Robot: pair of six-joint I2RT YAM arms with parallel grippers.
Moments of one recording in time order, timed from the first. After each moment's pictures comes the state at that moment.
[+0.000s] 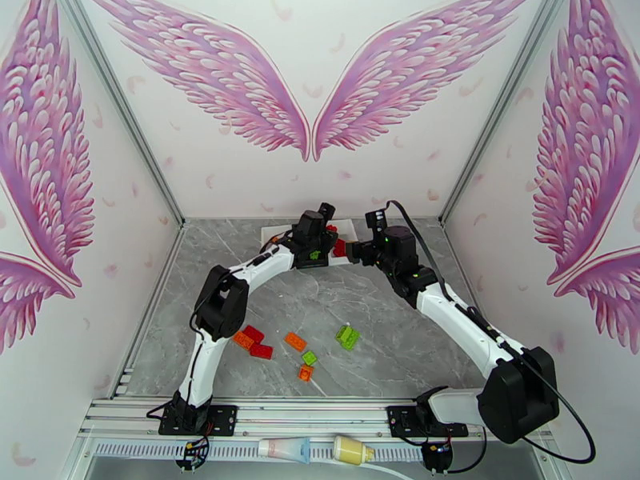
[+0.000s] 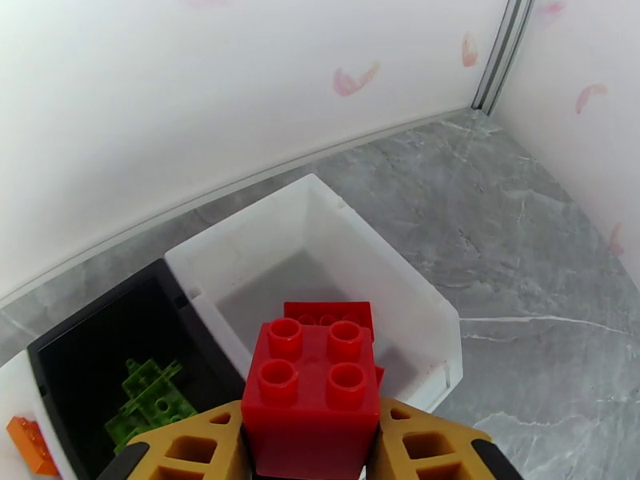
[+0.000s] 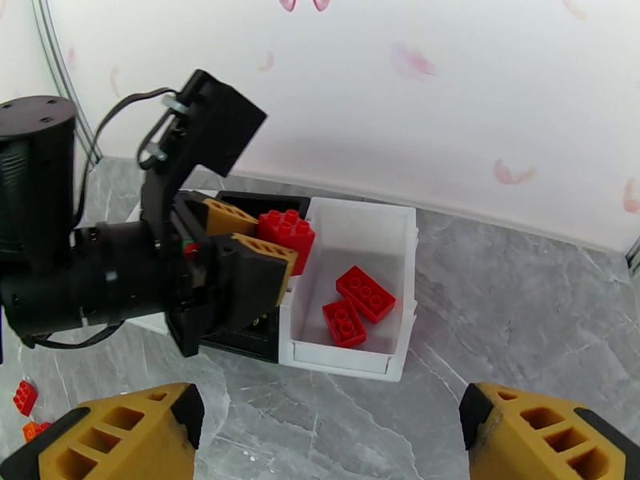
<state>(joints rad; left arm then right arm) -0.61 2.32 1.97 -0.16 0.00 -0.11 0.34 1.35 1.06 -0.11 0.01 0.06</state>
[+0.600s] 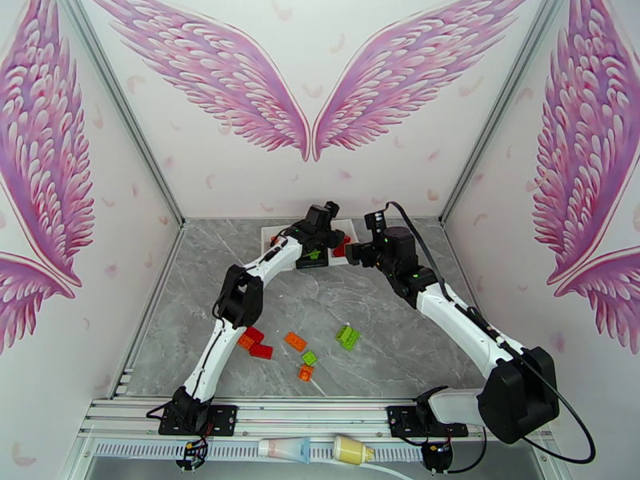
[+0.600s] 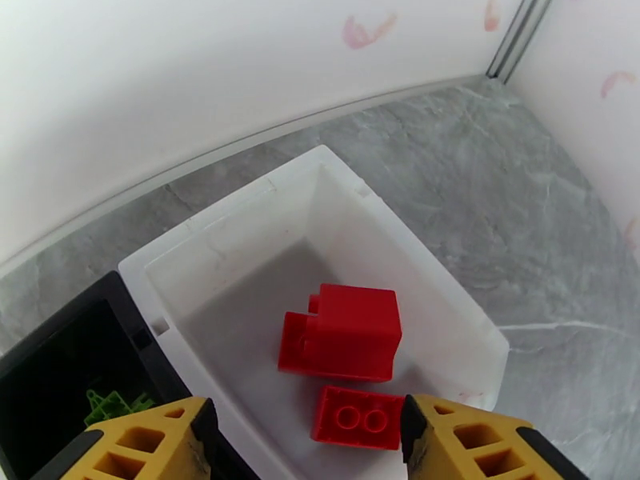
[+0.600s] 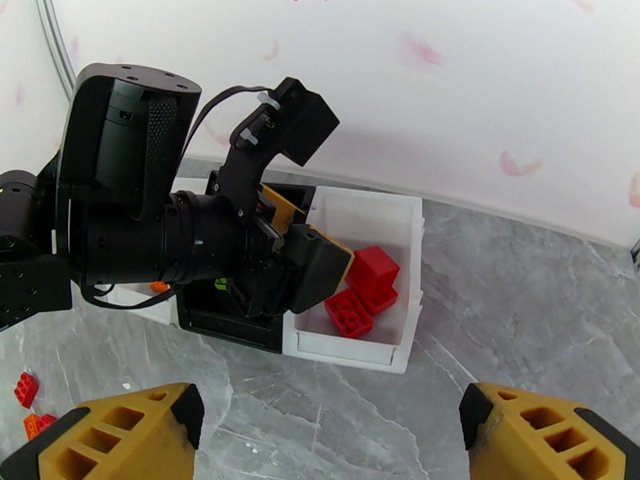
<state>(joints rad) -0.58 2.52 2.27 -0.37 0.06 -0.12 0.34 1.35 1.05 -0.14 -0.01 0.05</state>
